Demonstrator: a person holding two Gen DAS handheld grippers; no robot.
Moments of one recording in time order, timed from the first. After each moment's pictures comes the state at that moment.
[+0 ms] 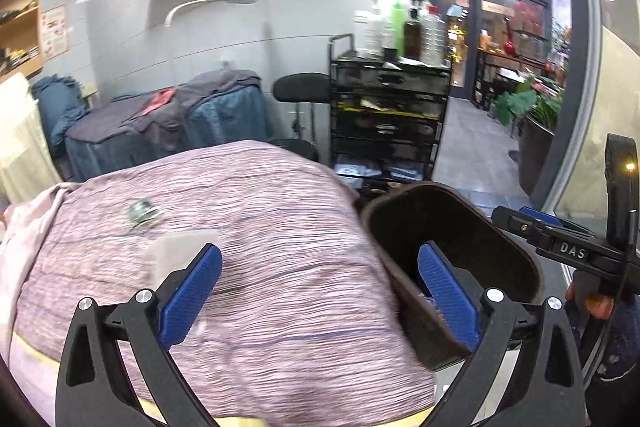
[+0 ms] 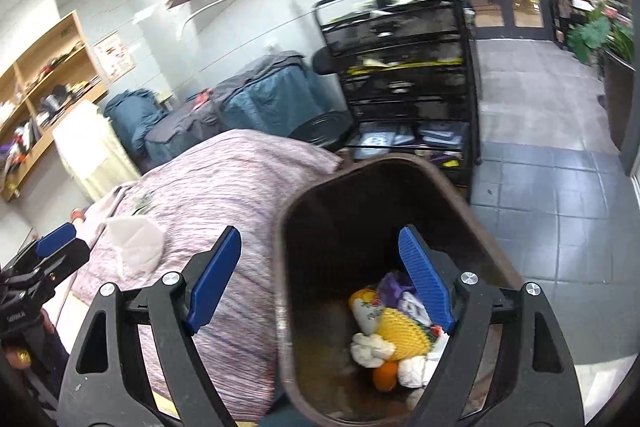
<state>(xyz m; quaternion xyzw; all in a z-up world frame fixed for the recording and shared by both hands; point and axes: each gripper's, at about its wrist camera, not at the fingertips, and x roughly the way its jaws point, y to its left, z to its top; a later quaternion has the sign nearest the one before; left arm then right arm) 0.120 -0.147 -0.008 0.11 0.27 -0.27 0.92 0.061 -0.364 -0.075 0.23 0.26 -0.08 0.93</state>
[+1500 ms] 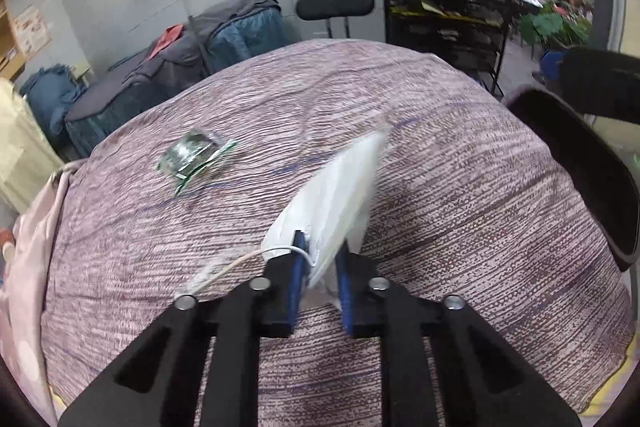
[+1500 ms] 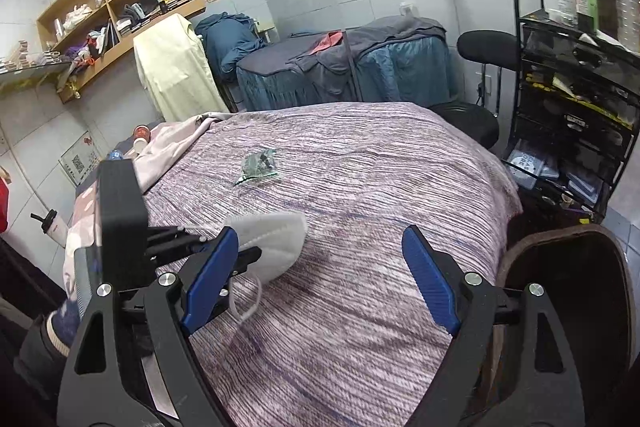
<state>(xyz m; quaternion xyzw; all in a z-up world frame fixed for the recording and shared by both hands) 0.249 -0.057 -0.079 0.20 0.37 -0.25 0.88 0.222 -0.193 -0.032 0.13 0.32 0.11 0.93</state>
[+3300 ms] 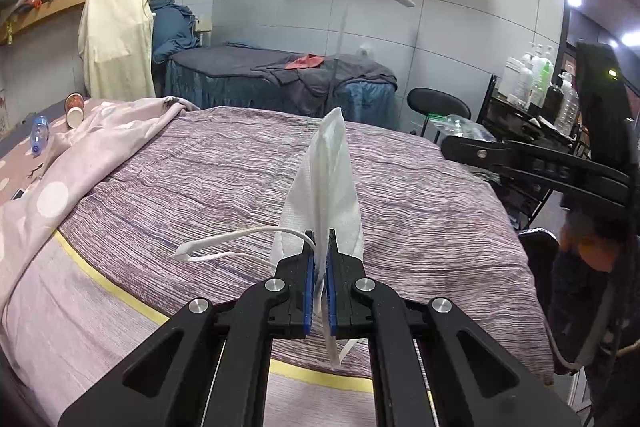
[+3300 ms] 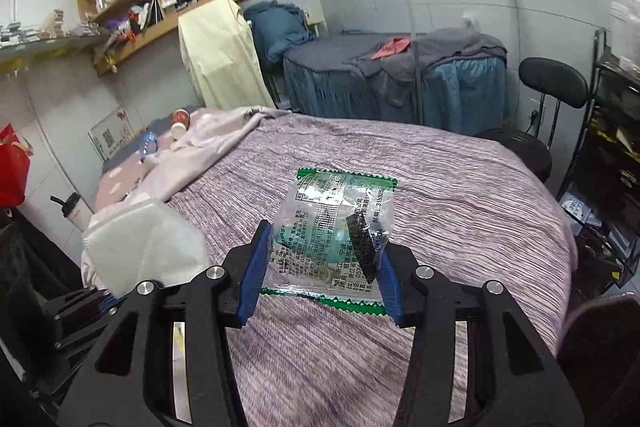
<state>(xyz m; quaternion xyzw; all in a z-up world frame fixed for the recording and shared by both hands) 0.167 0.044 -0.017 -0.02 0.29 -0.11 0.95 0.261 -0.130 -0.002 0.09 0.30 0.18 0.93</state>
